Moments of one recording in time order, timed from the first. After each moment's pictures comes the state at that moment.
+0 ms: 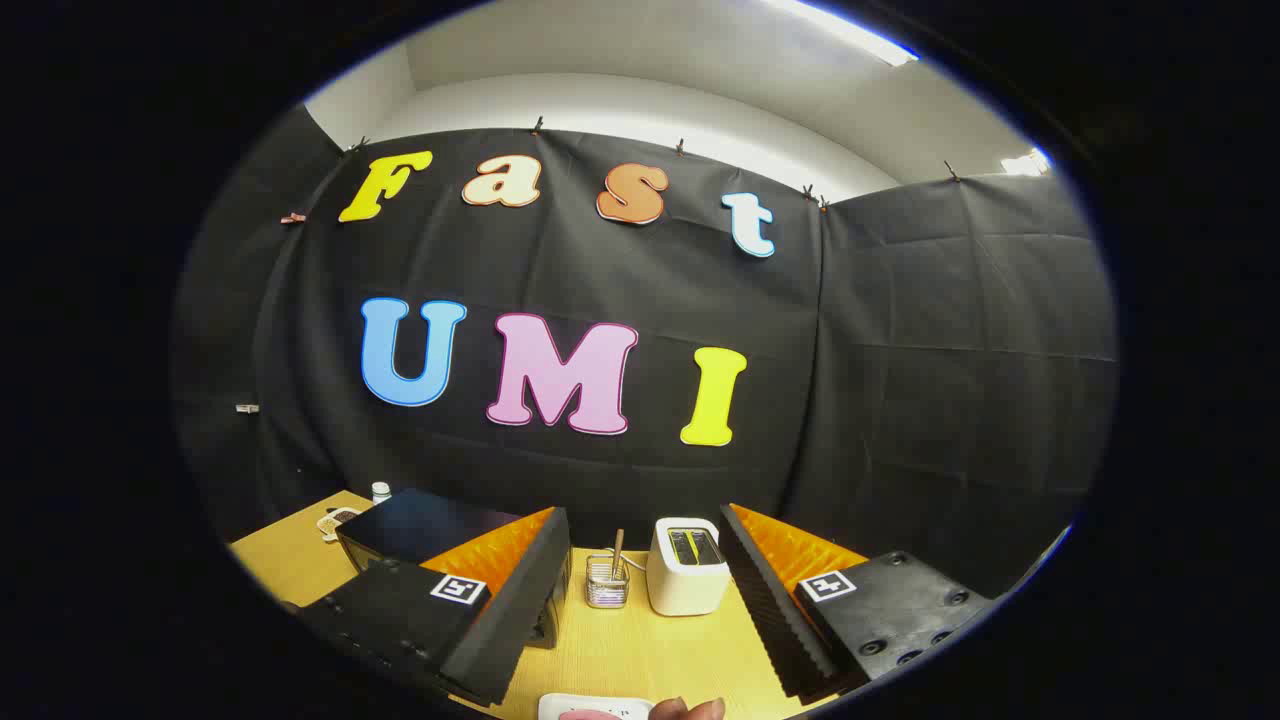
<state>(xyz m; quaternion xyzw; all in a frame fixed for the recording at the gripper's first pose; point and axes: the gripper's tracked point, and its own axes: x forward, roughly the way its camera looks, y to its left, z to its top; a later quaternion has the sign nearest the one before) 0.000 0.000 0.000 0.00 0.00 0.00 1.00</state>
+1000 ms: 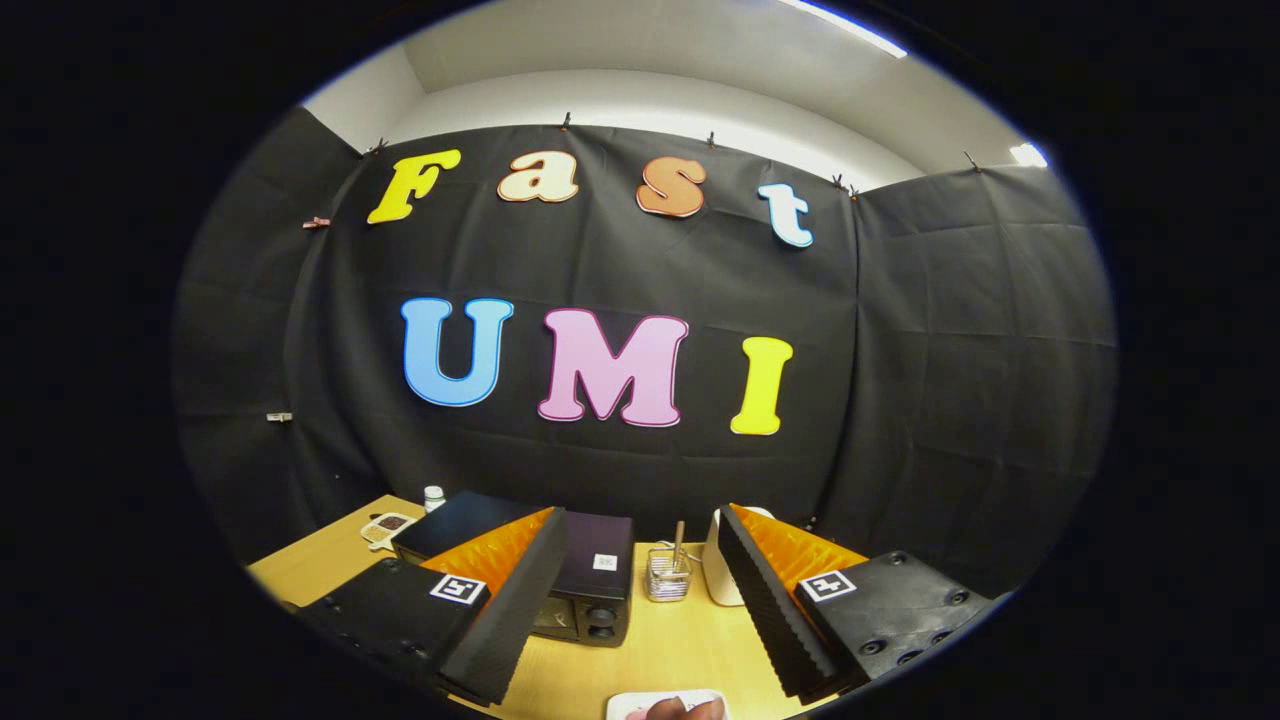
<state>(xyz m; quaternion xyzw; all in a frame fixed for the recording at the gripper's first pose) -0.007 0.090 -0.004 0.02 0.01 0.05 1.00</state>
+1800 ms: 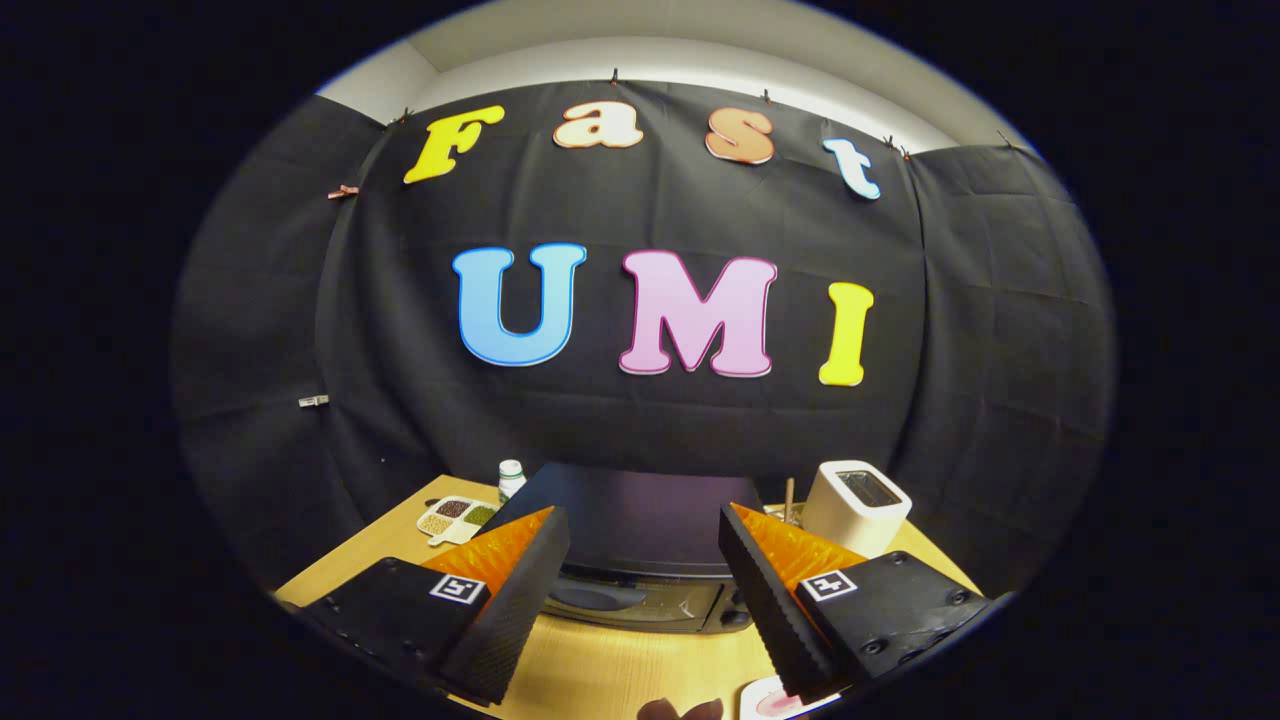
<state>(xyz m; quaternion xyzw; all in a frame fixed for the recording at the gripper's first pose) 0.028 0.246 -0.085 0.03 0.10 0.10 0.99</state>
